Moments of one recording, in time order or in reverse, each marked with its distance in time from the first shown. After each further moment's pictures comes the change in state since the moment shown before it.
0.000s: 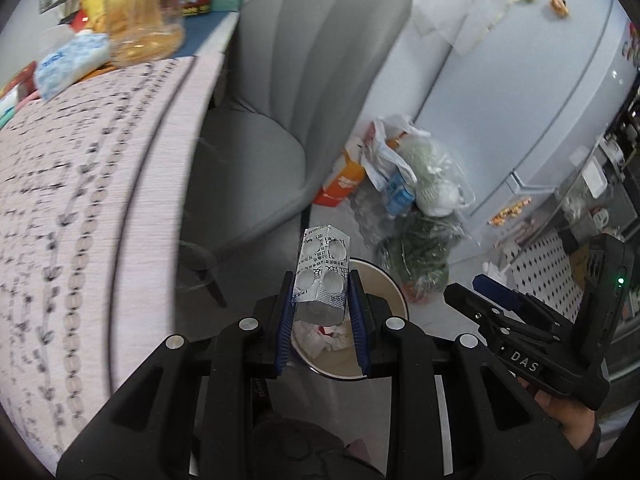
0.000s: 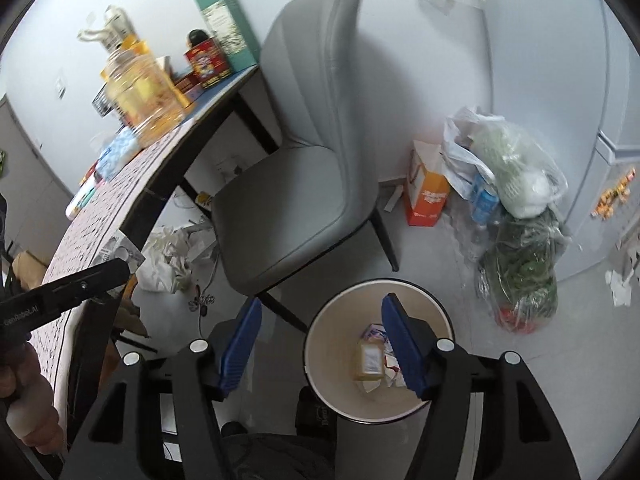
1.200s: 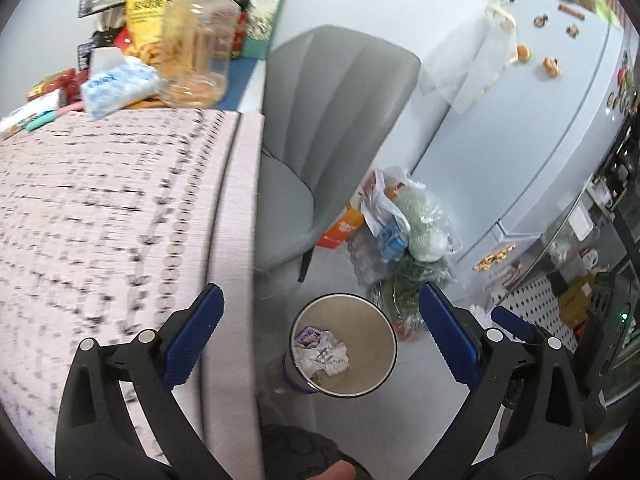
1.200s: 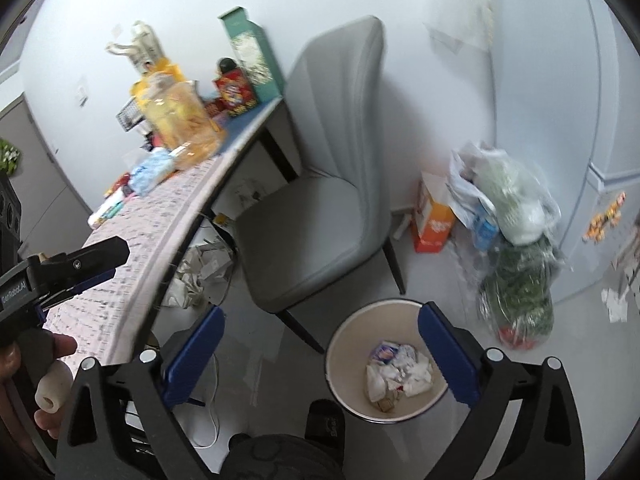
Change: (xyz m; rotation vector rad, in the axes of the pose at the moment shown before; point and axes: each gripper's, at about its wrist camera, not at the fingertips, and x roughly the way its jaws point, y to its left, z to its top) left arm -0.091 0.040 -0.003 -0.084 -0.179 -0.016; right arm -0.069 0.069 0.001 -0.087 -0.106 0.038
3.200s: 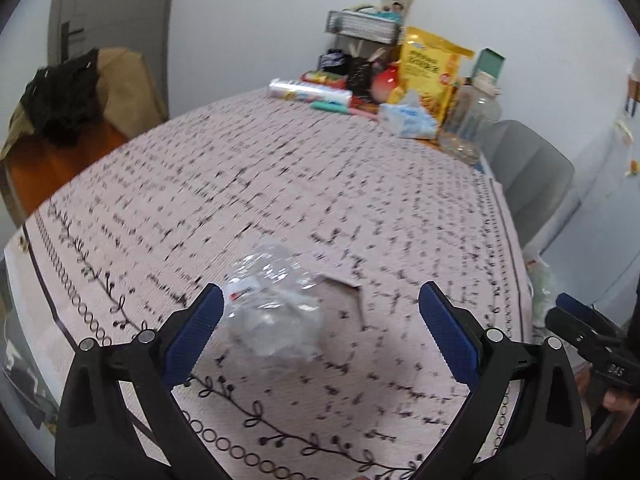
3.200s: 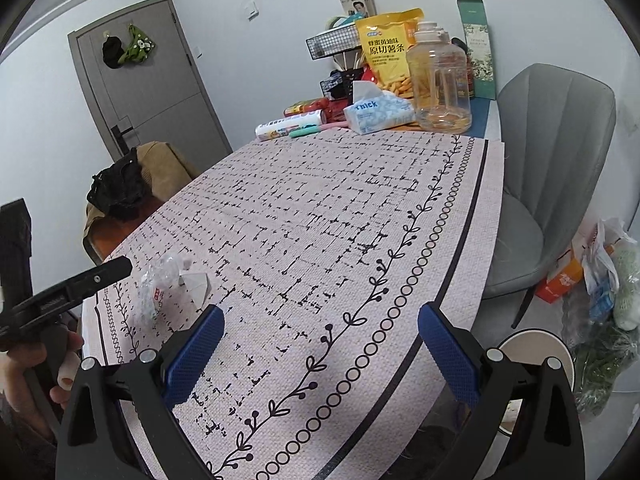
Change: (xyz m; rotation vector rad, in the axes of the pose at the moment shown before) left arm -0.224 0.227 -0.137 -0.350 -0.182 0.442; right arm -0.015 0.252 -0.062 -0.376 0.109 0.348
